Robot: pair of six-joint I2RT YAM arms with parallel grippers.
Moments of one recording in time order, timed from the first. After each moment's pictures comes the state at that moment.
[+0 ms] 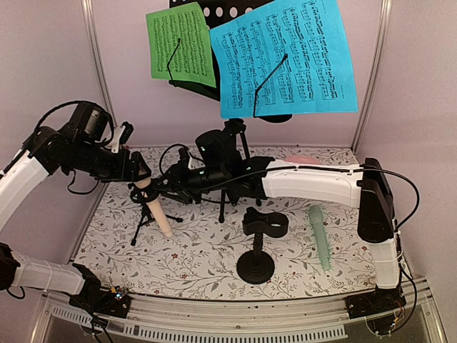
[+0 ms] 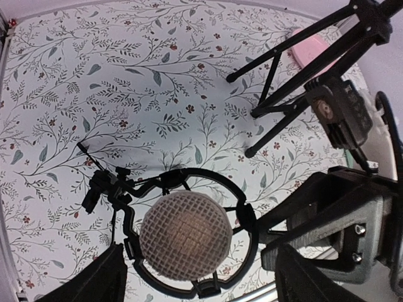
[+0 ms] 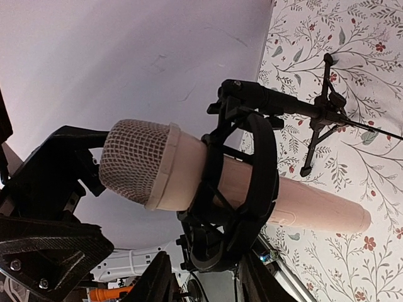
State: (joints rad) left arm -0.51 1.13 1.34 -1.05 0.04 -0.38; right arm 1.10 2.14 1.87 -0.06 -0.37 1.18
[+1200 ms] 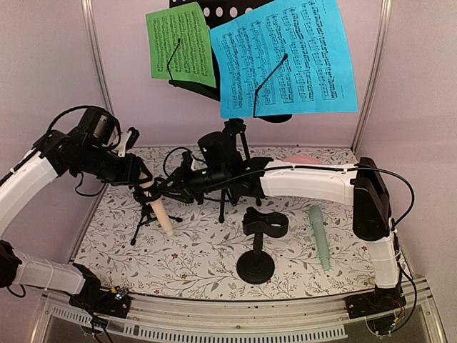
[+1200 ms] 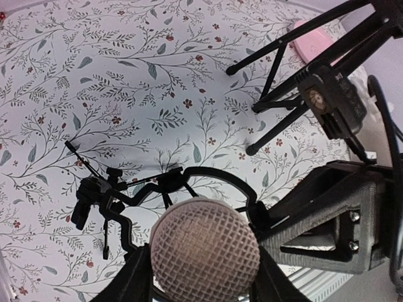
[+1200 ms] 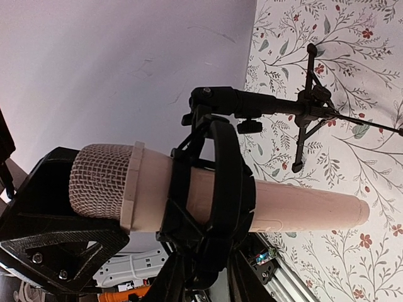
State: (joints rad) left arm -0.49 1.16 1.28 -0.98 0.08 -0.37; right arm 1.06 2.18 1.87 -0.05 -0.42 1.24
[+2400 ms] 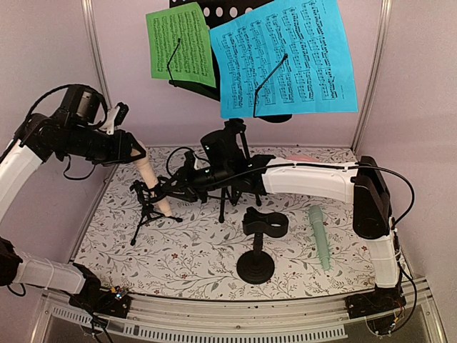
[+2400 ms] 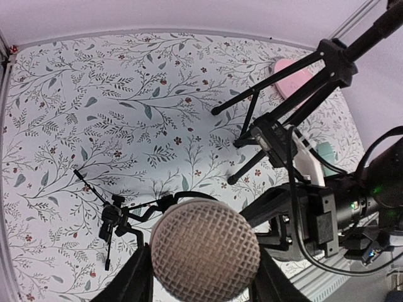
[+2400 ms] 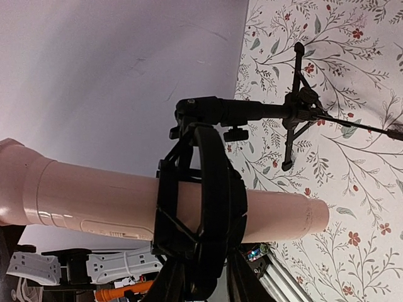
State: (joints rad) left arm -0.49 1.17 1.49 -1.06 0.06 -0.40; right arm 1.05 2.18 1.88 -0.09 -0.45 1.22
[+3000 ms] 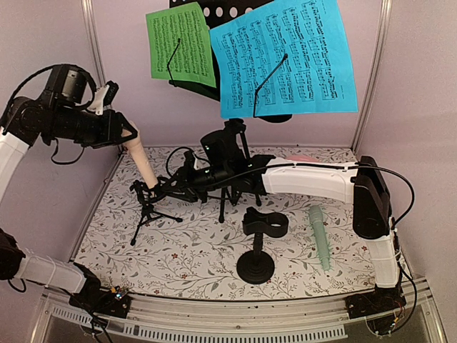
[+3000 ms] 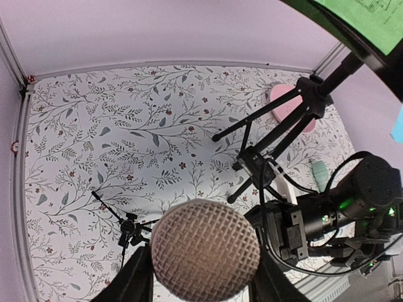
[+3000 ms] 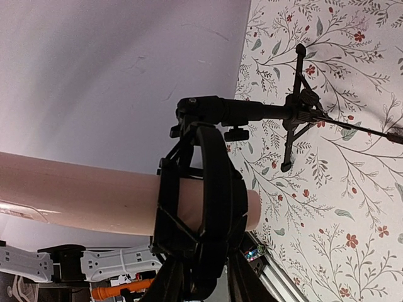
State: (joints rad) left arm -0.49 1.22 1.72 -1.17 0.01 -0.37; right arm 1.05 2.18 1.88 -0.09 -0.46 1.20
